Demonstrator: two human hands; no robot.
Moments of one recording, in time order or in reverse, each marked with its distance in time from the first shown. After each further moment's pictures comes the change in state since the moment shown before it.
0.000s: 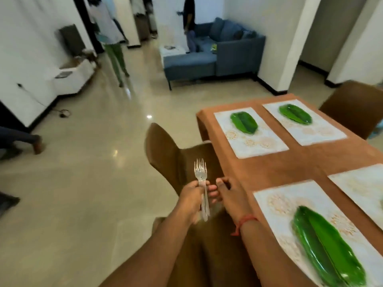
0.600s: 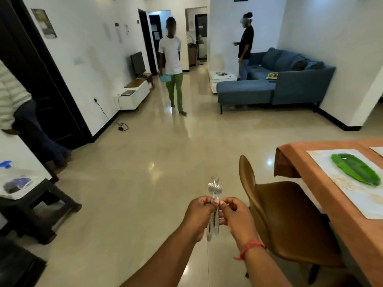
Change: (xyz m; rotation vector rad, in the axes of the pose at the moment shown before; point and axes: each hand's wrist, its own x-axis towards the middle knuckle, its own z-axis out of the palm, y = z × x) left_hand 0.039 0.214 -0.382 0.097 0.082 0.233; right_hand 0.015 -0.160 0.420 0.124 -0.188 -0.019
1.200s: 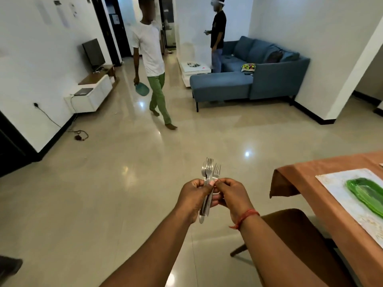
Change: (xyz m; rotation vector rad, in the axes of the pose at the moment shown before) left_hand 0.359 0.158 0.026 -0.007 -0.132 0.000; right_hand 0.370 -0.110 0.036 0.205 0.089 0.103
